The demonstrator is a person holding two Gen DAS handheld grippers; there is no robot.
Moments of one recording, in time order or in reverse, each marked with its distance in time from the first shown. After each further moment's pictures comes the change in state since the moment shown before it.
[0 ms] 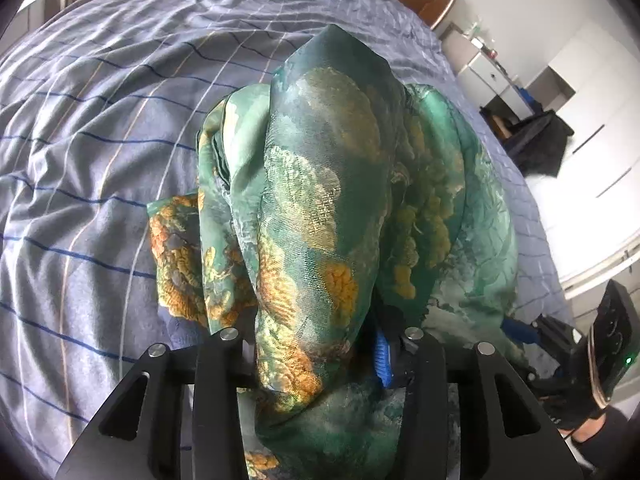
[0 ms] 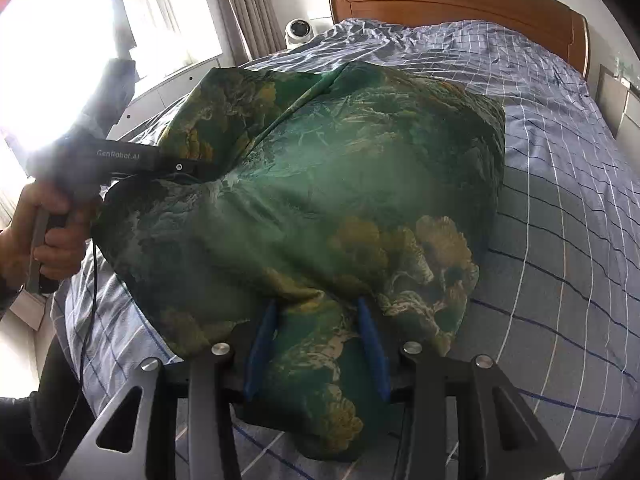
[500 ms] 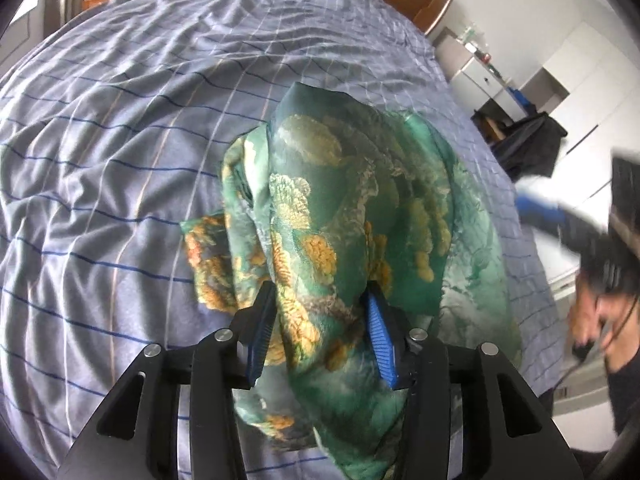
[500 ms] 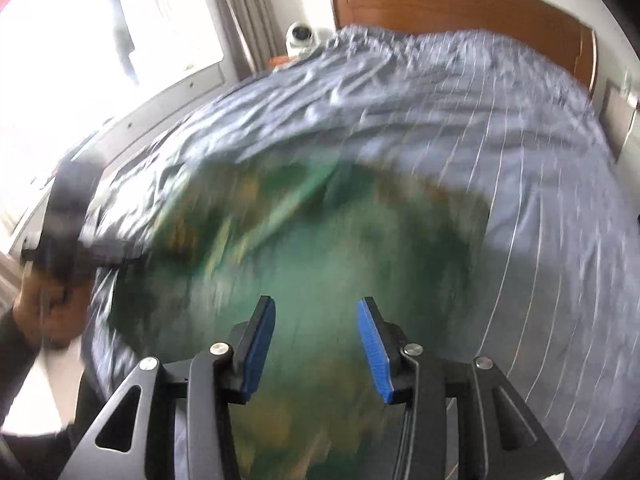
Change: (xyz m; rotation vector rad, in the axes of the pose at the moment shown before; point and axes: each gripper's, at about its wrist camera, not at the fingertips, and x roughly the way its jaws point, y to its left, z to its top) left arm -0.045 0.013 0.006 0.014 -0.010 -0.002; right arm -0.038 -0.015 0.132 -0.006 -0.001 0.005
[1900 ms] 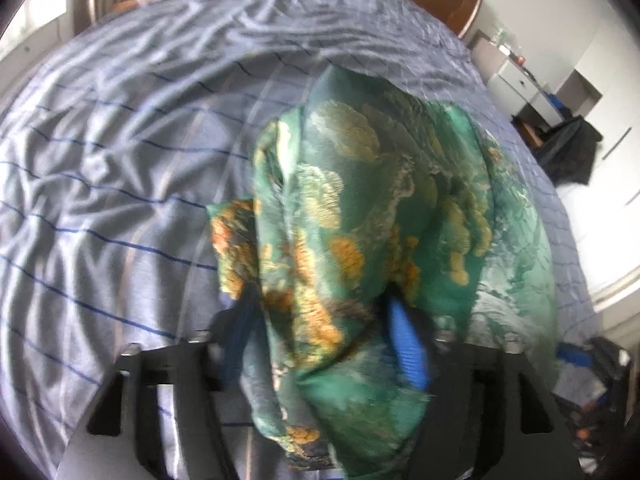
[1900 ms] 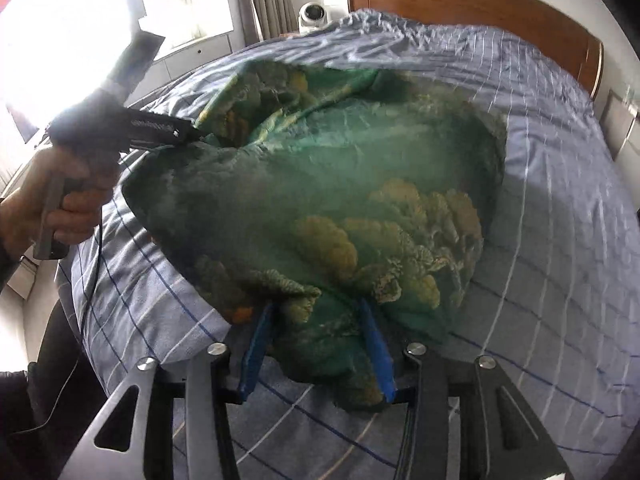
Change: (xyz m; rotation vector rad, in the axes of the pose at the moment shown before) left arm 0.015 -0.006 -0.022 -0.020 -0.061 0.177; right arm 0.009 0.046 -0.125 -0.079 0.059 -0.049
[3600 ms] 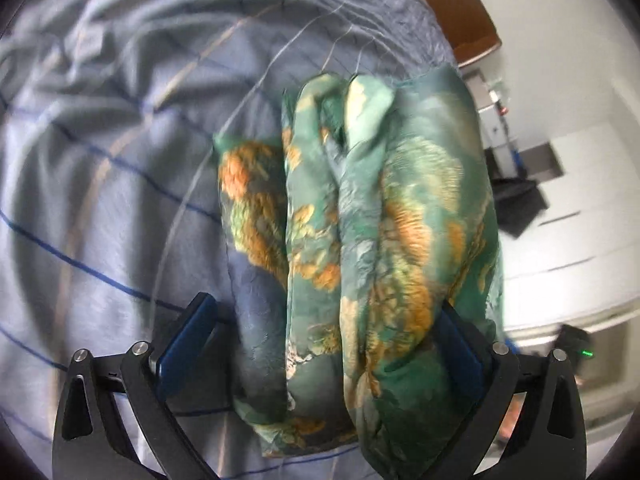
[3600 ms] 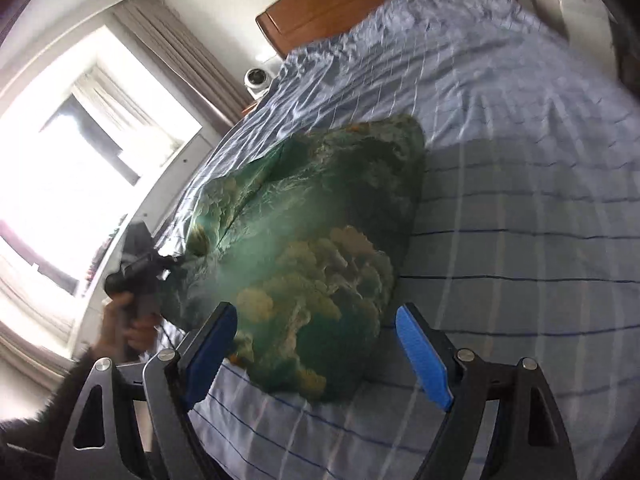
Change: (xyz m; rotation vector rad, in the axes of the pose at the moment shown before) left arm 0.042 0.063 0.001 -0.332 0.161 -0.382; right arm -0.046 -0.126 -0.015 0.488 -0.130 0.269
